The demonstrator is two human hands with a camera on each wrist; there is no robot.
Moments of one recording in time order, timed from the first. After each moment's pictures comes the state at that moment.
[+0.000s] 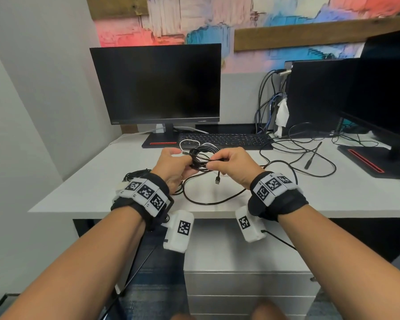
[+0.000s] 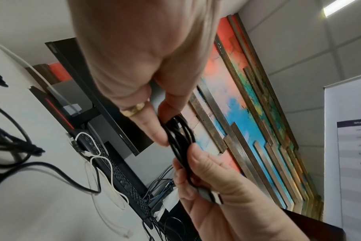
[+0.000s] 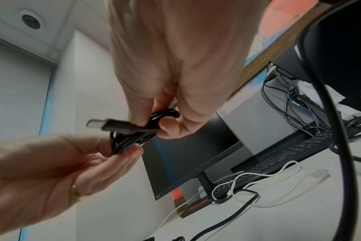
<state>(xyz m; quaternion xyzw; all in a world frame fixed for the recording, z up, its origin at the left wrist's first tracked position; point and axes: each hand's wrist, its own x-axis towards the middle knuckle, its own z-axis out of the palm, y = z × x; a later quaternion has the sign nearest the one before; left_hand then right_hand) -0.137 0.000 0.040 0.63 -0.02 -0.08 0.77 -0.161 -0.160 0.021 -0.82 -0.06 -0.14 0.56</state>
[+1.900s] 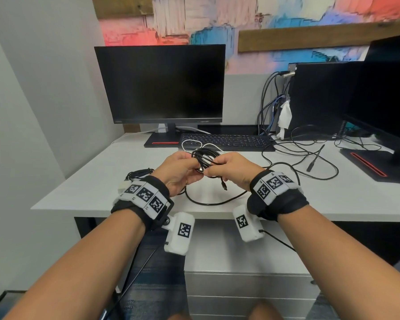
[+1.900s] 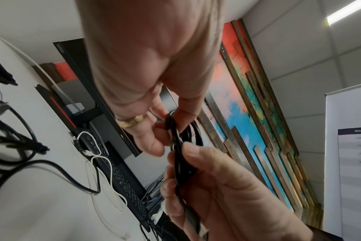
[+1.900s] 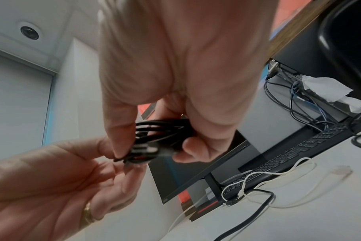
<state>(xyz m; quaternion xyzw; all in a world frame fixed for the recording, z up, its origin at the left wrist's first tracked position) -0.144 0.007 0.041 0.65 -0.07 -0.16 0.74 -0.165 -0.151 0.028 -0.84 -0.06 -0.02 0.54</state>
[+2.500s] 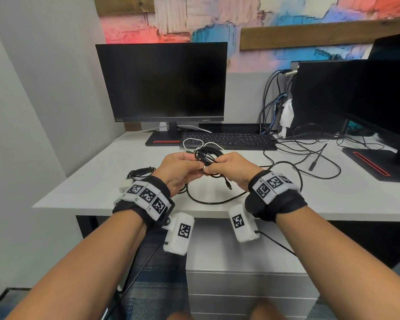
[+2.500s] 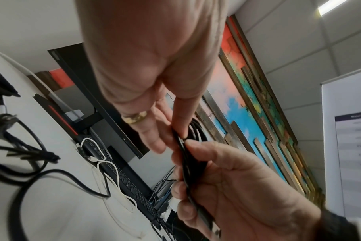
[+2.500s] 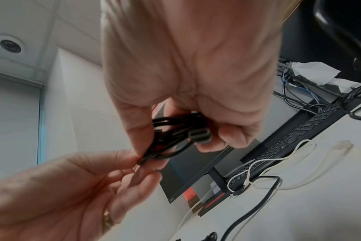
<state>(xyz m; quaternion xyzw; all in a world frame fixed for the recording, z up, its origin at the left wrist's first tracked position) -0.145 0.012 0.037 0.68 -0.07 -0.12 0.72 -0.162 -0.142 0.027 -0.84 0.00 -0.03 0.54</state>
